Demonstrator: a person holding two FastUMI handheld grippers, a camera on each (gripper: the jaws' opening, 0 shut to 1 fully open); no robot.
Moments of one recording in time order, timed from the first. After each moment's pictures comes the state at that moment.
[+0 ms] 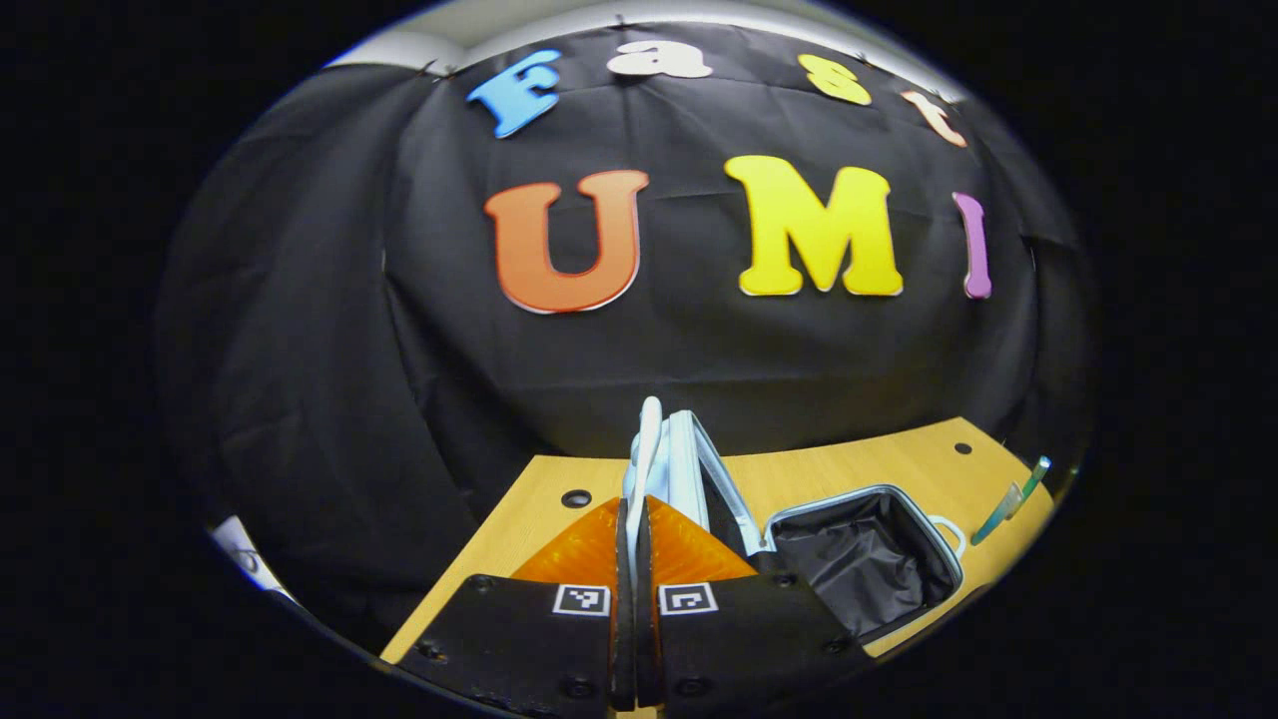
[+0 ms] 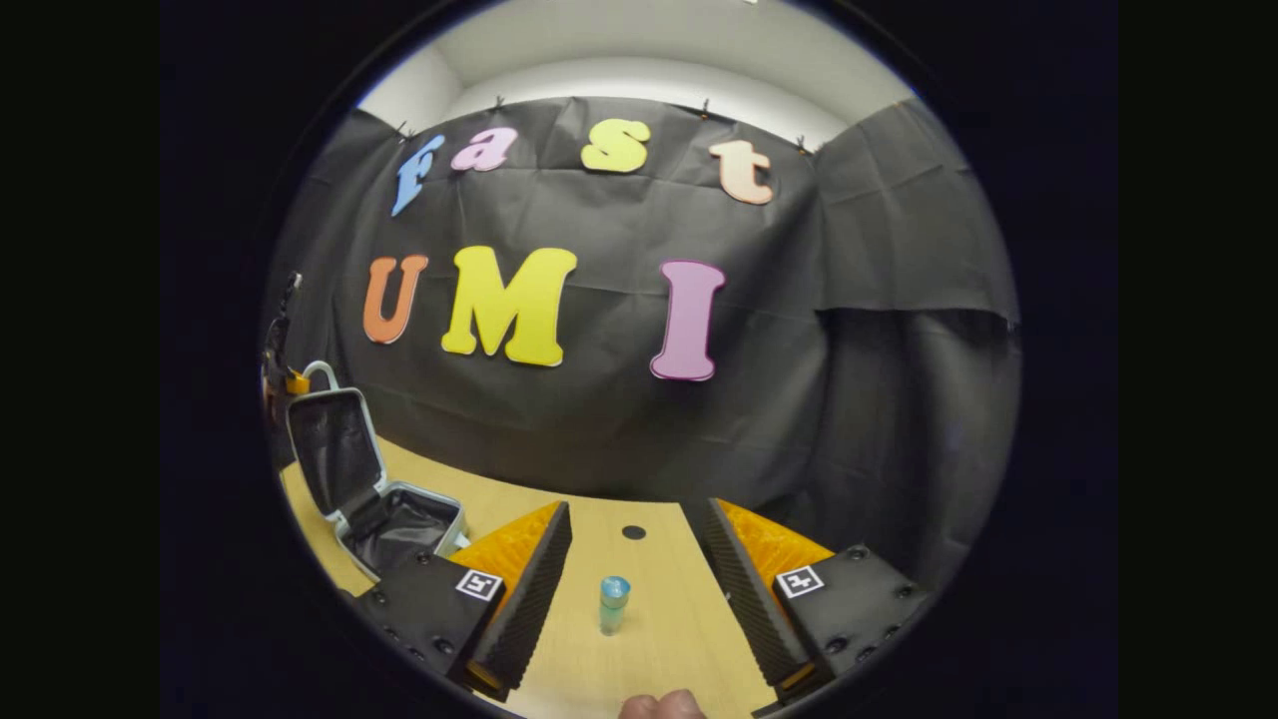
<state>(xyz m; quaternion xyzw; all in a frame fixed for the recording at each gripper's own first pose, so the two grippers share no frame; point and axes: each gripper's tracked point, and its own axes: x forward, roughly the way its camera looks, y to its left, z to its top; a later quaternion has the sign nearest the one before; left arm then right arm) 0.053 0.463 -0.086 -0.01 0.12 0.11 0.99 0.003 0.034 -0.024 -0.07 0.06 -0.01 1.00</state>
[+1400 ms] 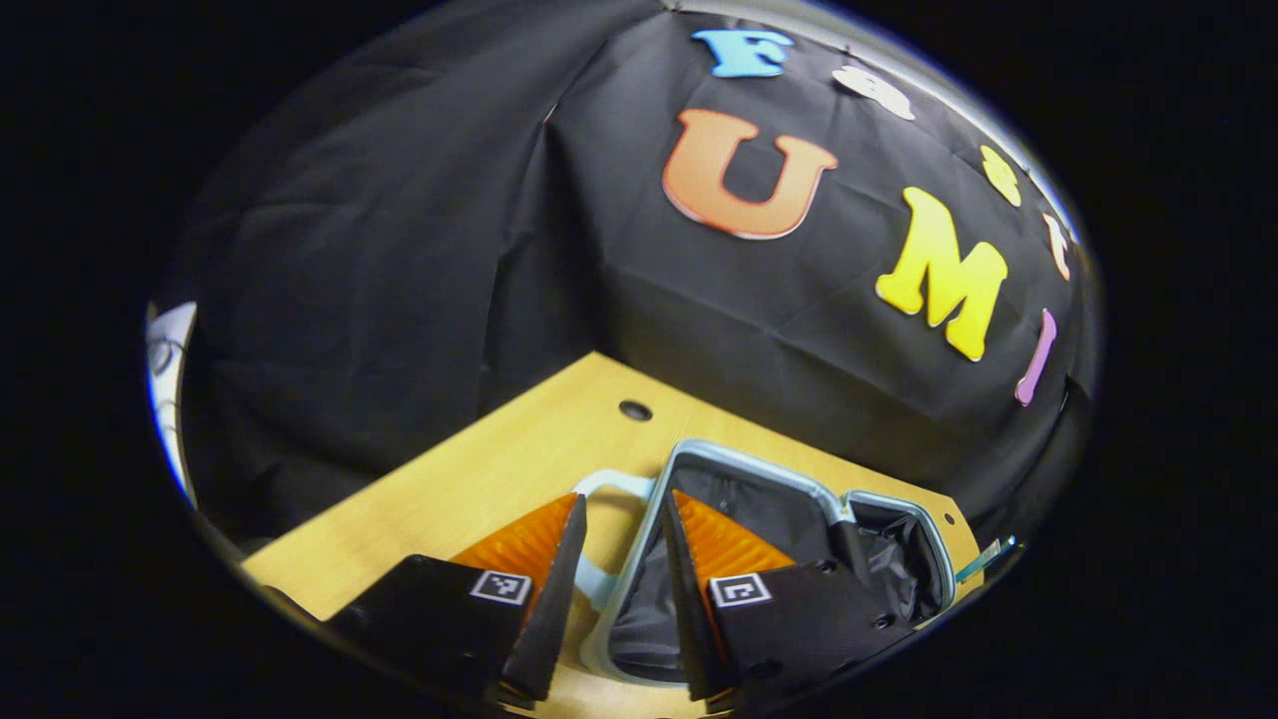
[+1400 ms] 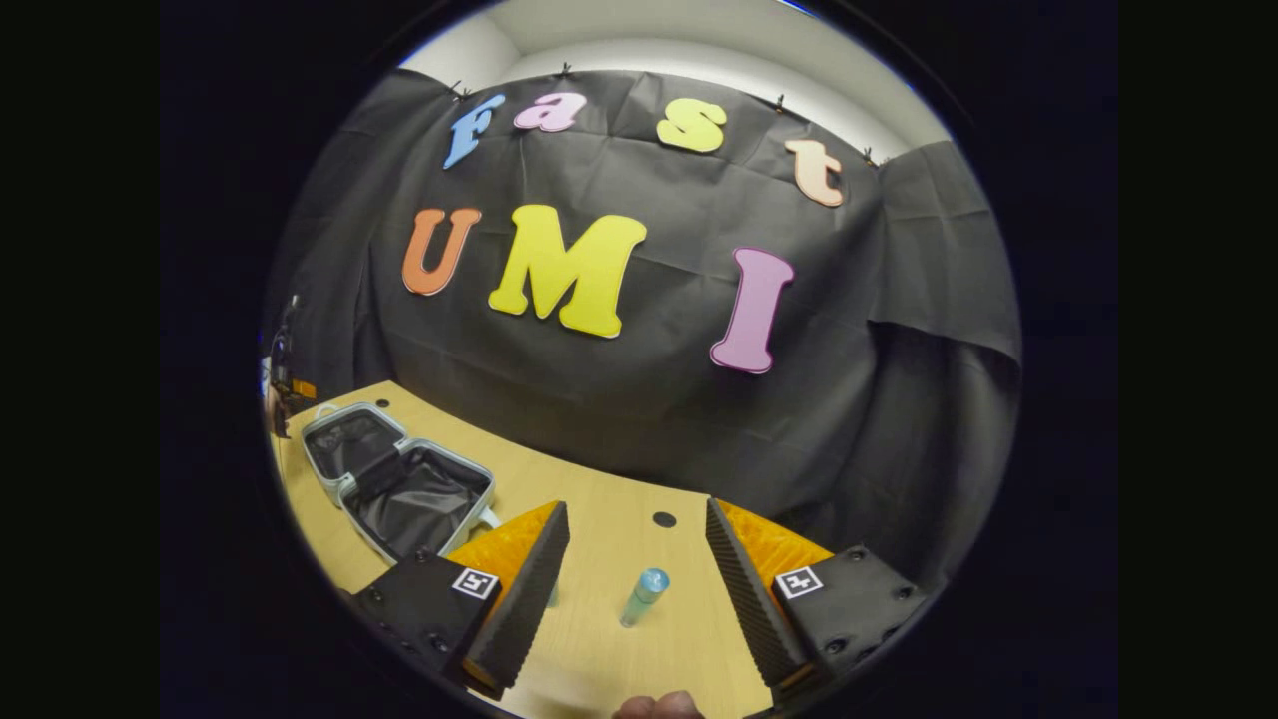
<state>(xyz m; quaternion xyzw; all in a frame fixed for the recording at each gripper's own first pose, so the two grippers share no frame) 0.035 0.525 -0.171 -0.18 0.09 0.15 0.97 0.018 0.077 -0.058 -0.11 0.10 0.05 0.99</state>
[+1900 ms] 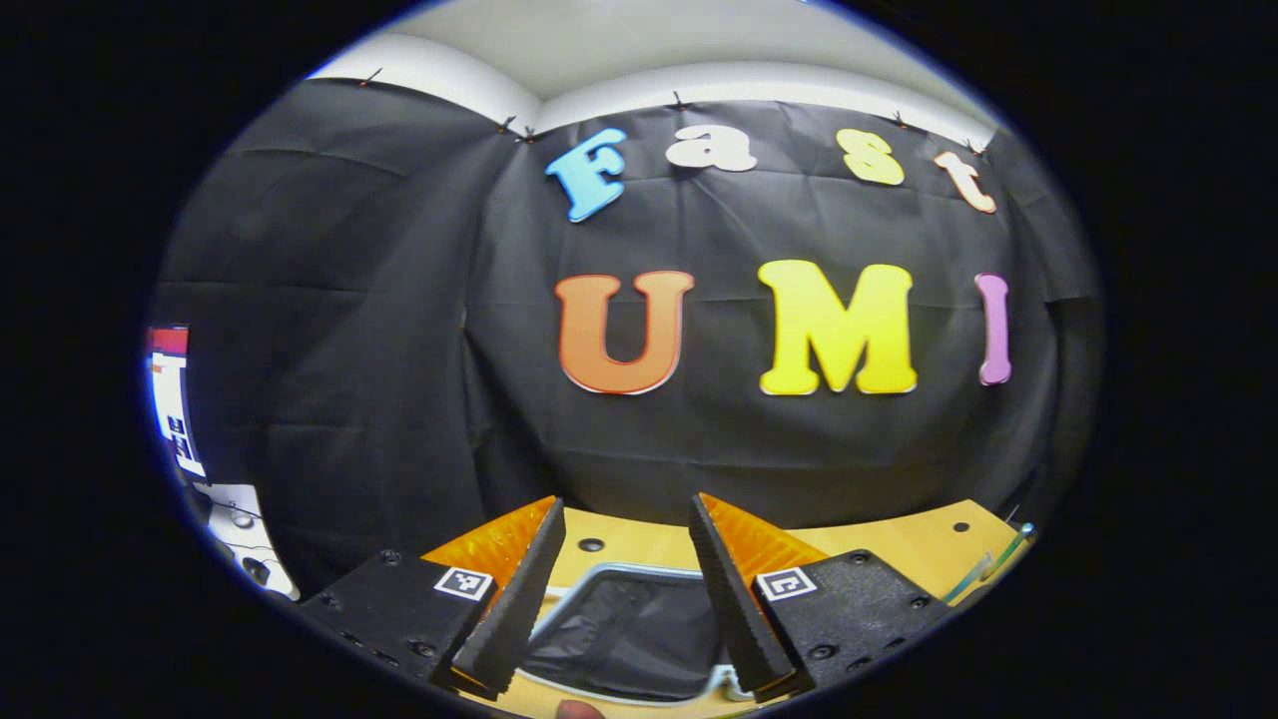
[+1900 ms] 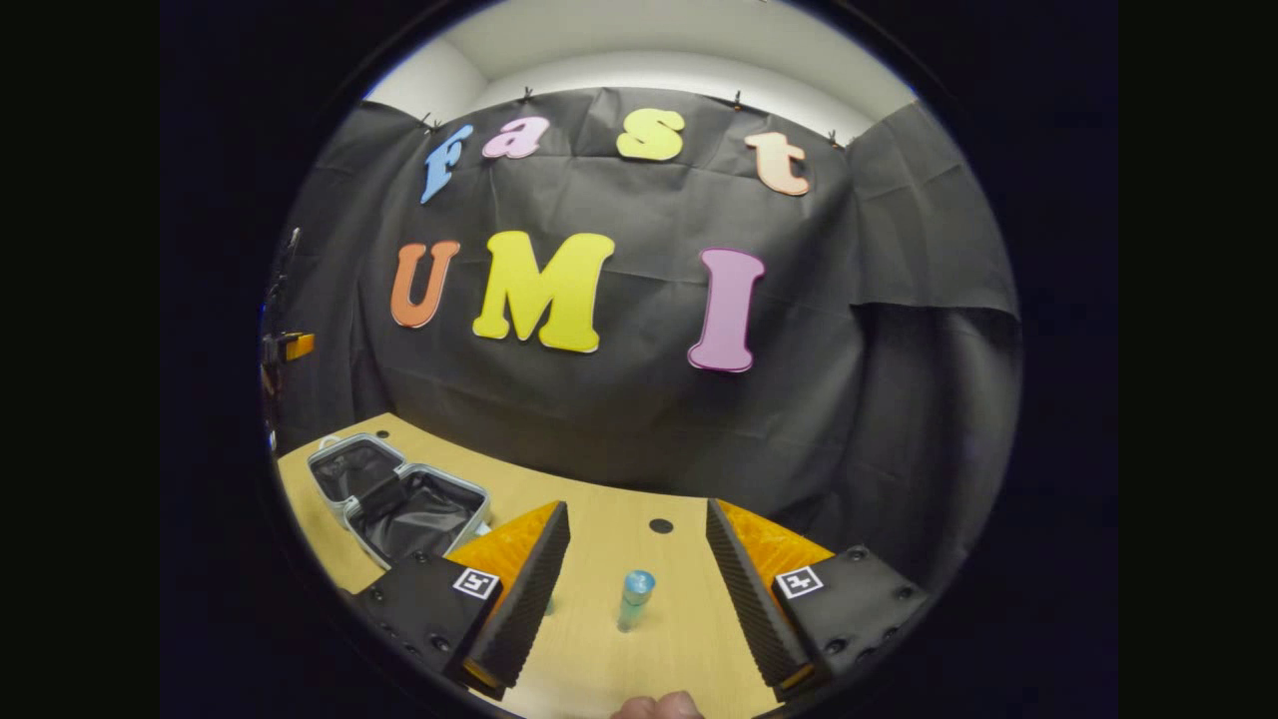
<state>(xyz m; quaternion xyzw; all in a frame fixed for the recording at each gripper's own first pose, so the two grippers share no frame) 0.012 0.349 -0.008 -0.01 -0.03 0.17 0.99 0.015 0.020 -0.053 -0.06 0.08 0.03 0.99</state>
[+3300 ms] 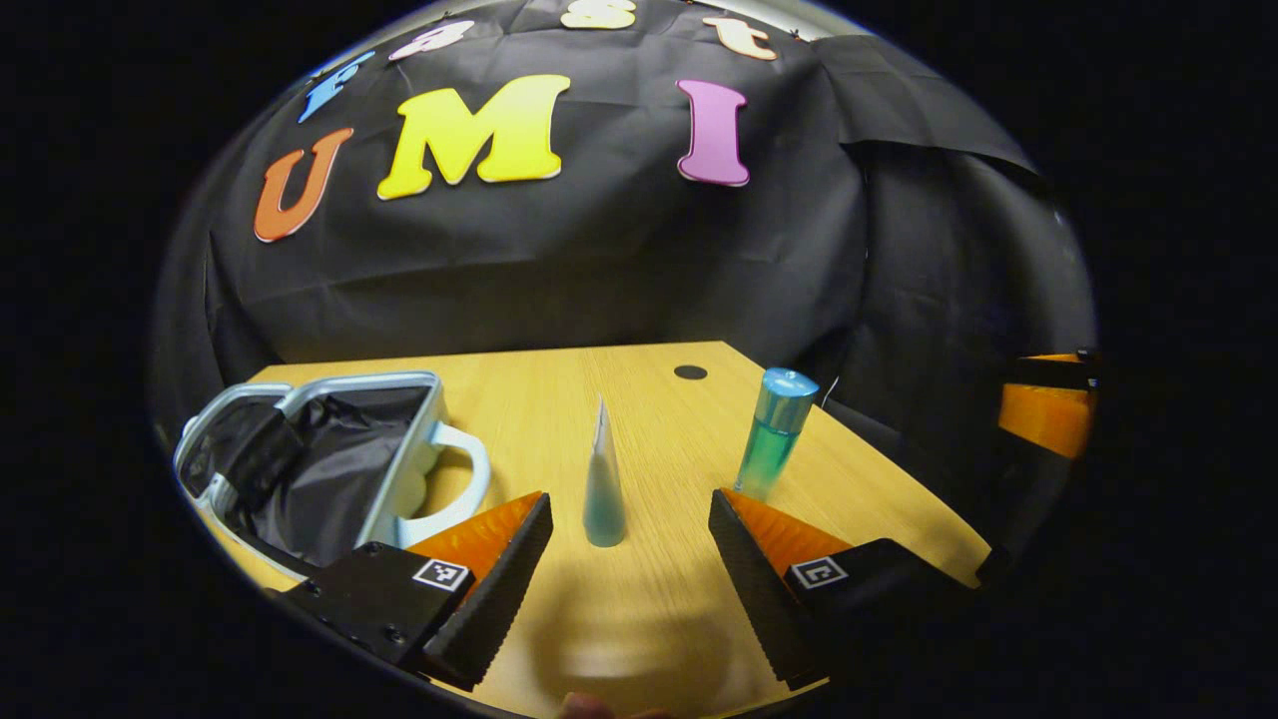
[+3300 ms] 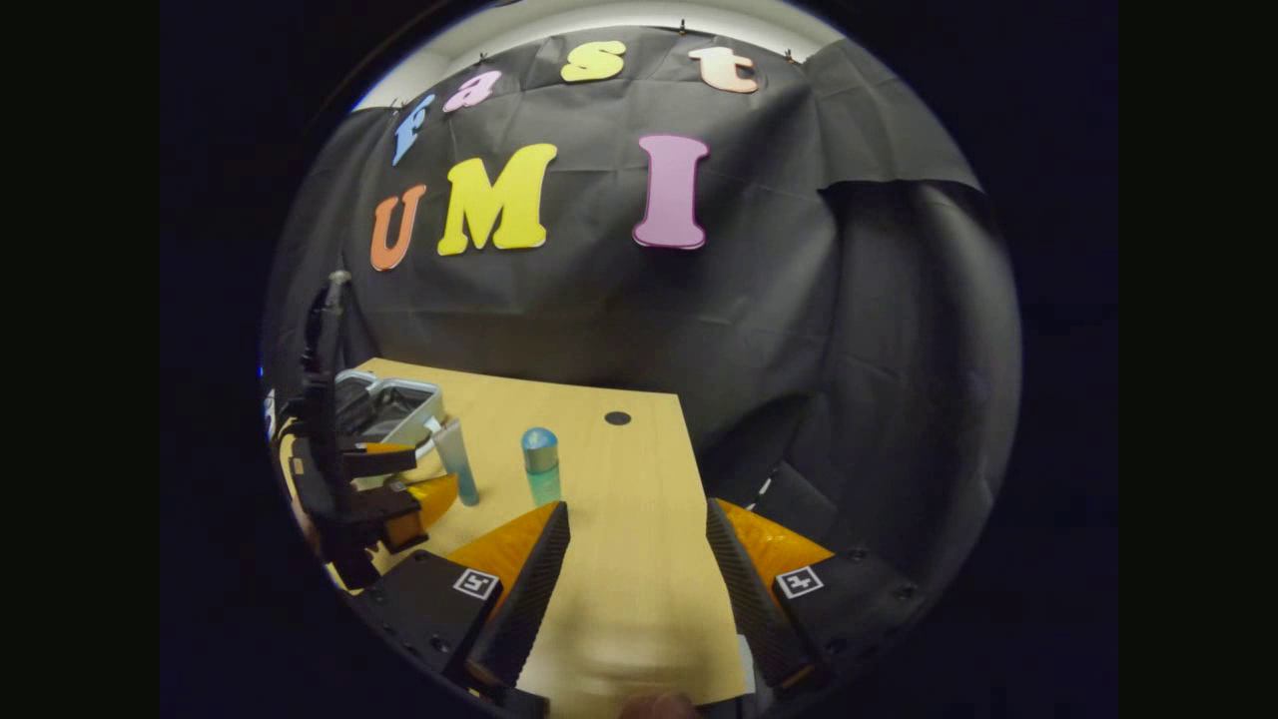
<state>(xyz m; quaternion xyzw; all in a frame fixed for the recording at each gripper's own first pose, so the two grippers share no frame) 0.104 -0.095 -0.271 0.00 0.19 -0.09 0.98 -0.001 -0.110 -0.196 -0.05 0.21 0.03 0.98</state>
